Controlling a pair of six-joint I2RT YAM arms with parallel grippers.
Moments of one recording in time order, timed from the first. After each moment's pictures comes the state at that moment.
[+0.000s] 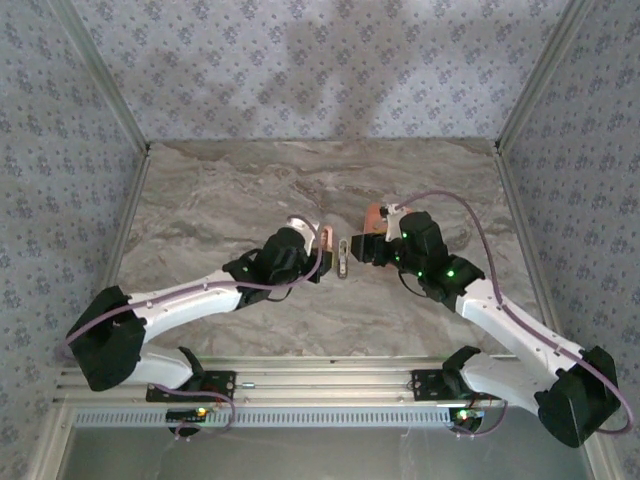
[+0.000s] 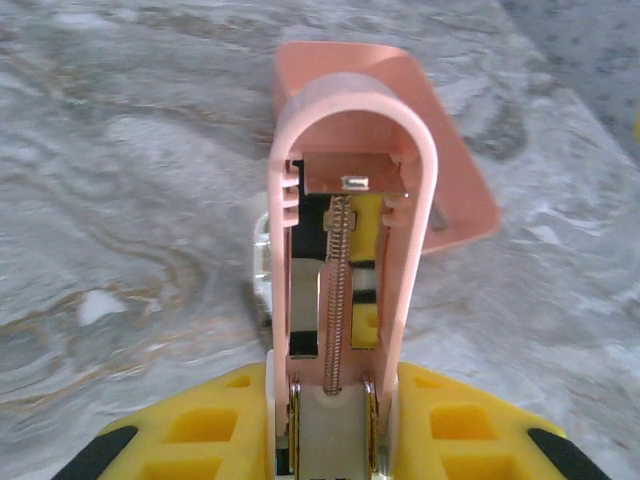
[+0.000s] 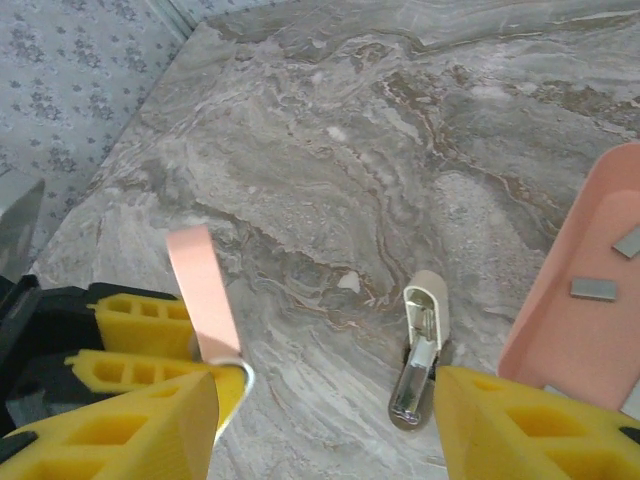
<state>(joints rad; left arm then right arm) -0.91 1.36 0.79 0.00 -0.10 -0.50 0.60 1.02 0.76 -0.23 -0.12 0.43</state>
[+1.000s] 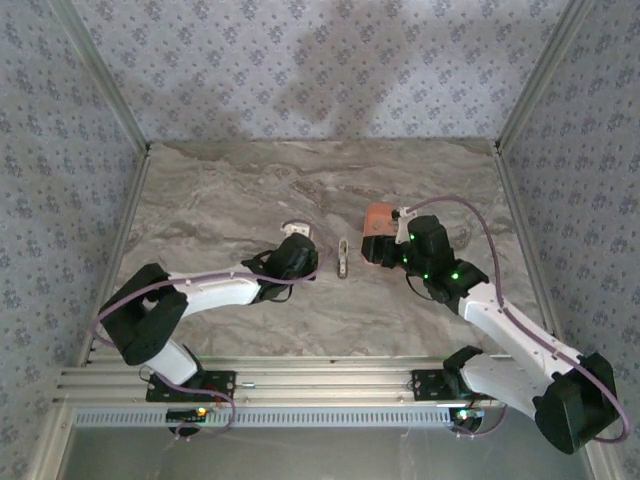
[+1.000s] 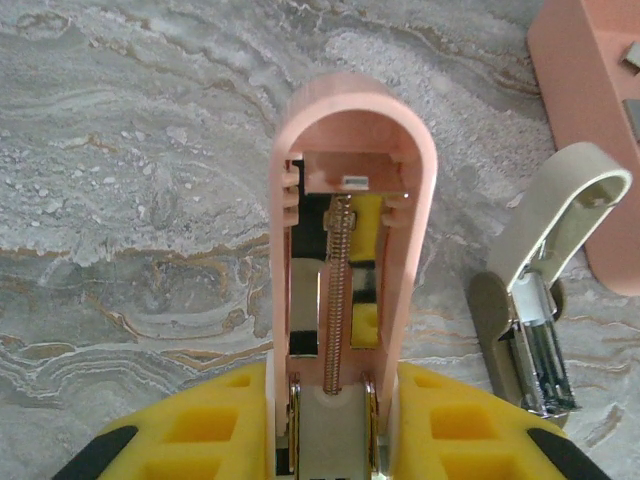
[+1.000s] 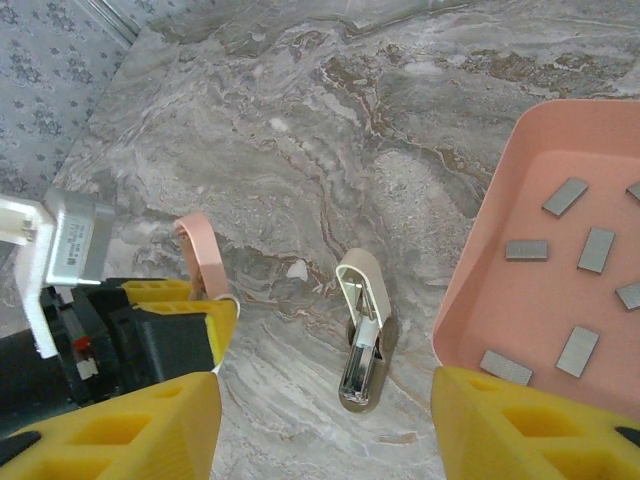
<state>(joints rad) -0.87 1.57 0.78 0.03 -0.32 -0.58 0.53 0.99 0.70 -0.23 -0.12 0.47</state>
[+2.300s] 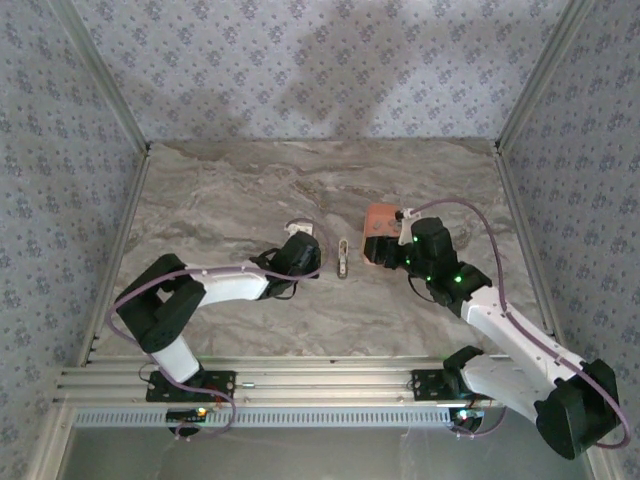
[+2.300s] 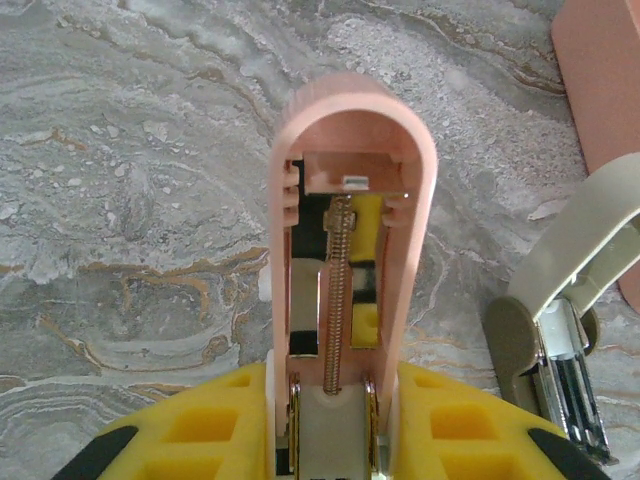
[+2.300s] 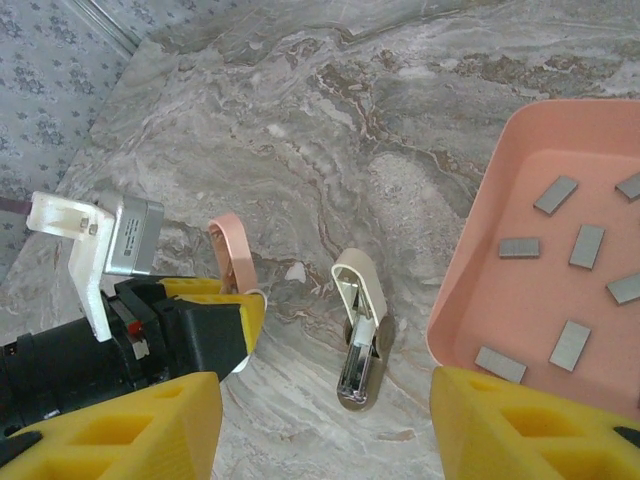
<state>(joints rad) -0.86 1.67 0.81 0.08 -0.30 -0.59 0.52 0.97 0.68 -0.23 -0.12 0.48</state>
